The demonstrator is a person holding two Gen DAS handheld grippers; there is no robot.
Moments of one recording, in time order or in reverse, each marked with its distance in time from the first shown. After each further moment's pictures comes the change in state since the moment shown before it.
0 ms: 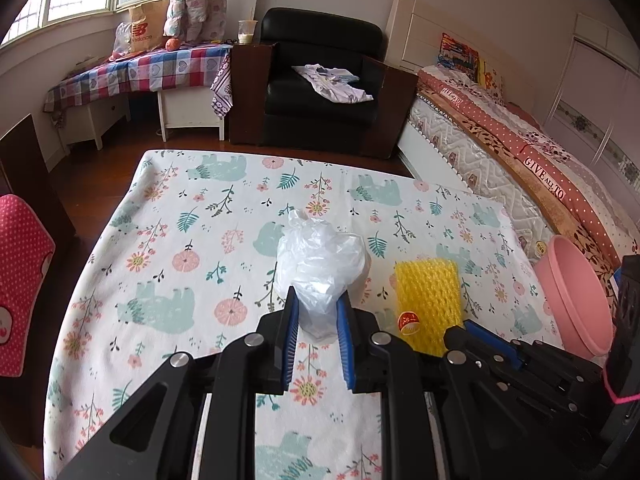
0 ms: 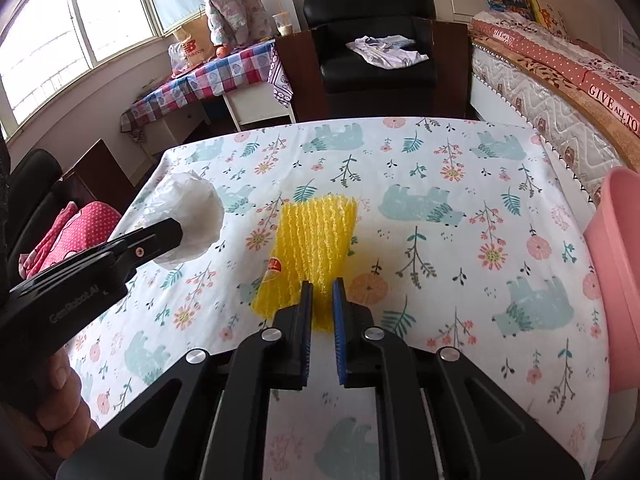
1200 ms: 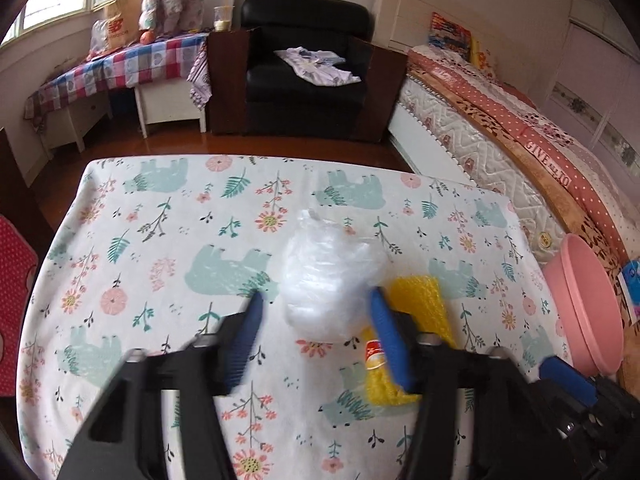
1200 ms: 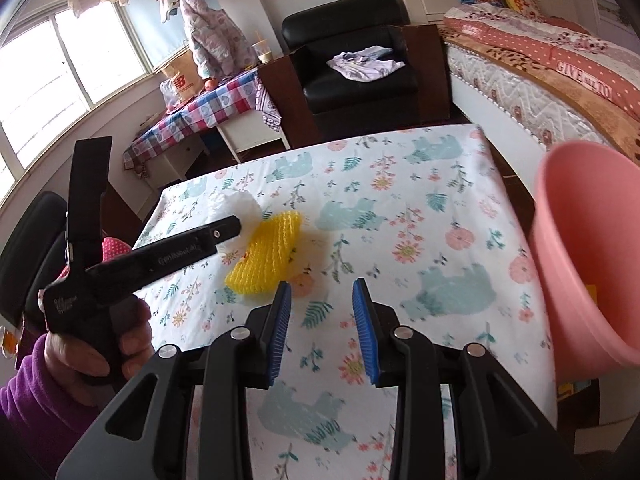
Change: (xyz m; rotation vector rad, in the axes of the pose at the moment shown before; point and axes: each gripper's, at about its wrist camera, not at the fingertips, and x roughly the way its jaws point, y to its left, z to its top) left arm 0.064 -0.030 0.027 0.056 0.061 -0.031; right arm -0.035 -0.055 0.001 0.107 -0.052 0.058
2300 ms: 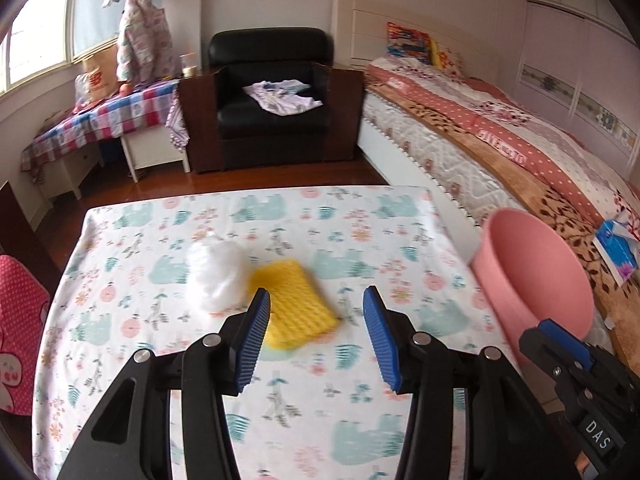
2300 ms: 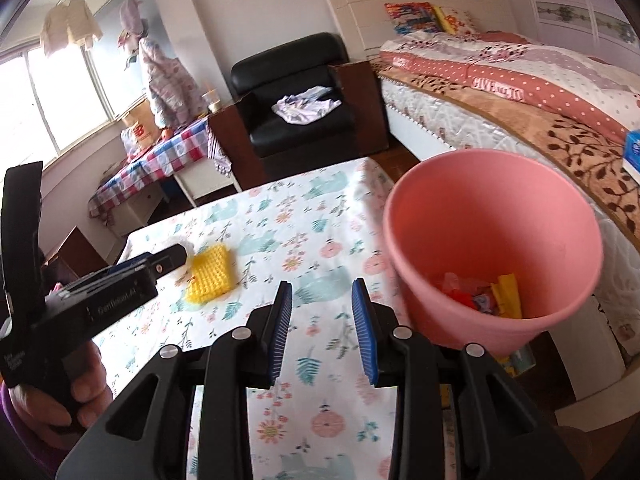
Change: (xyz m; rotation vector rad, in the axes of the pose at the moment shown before) left arm -0.078 -0.092 -0.025 0.121 -0.094 0.022; right arm -0.083 -0.058 -0.028 0.103 -0.145 -0.148
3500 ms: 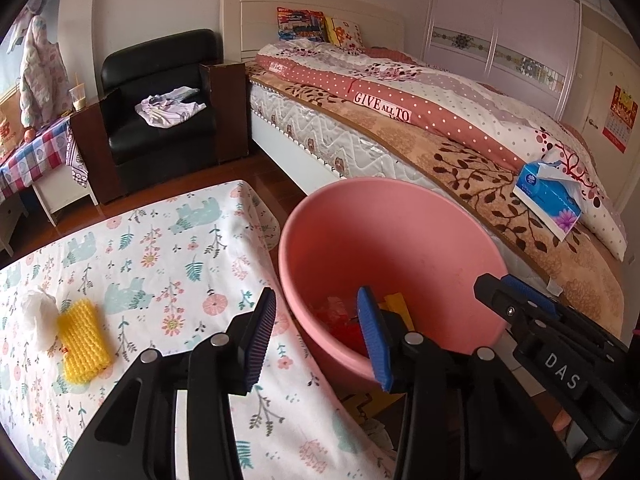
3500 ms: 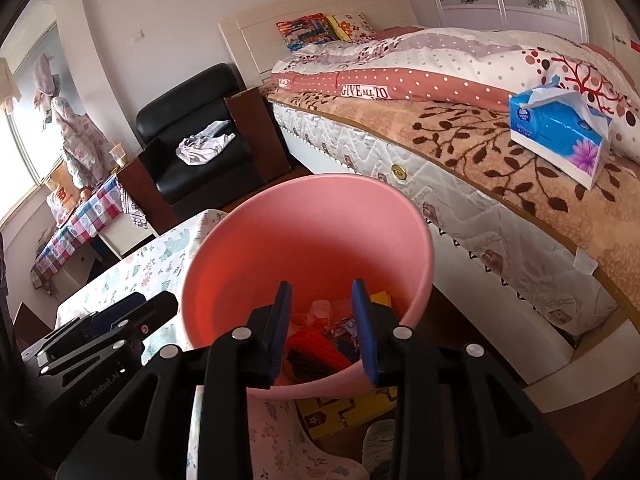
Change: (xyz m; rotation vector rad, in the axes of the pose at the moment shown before) left arm 0.033 -0.188 0.003 0.216 0.037 -0.249; right arm -0.035 -0.139 0.019 0.213 -0.097 -0.252
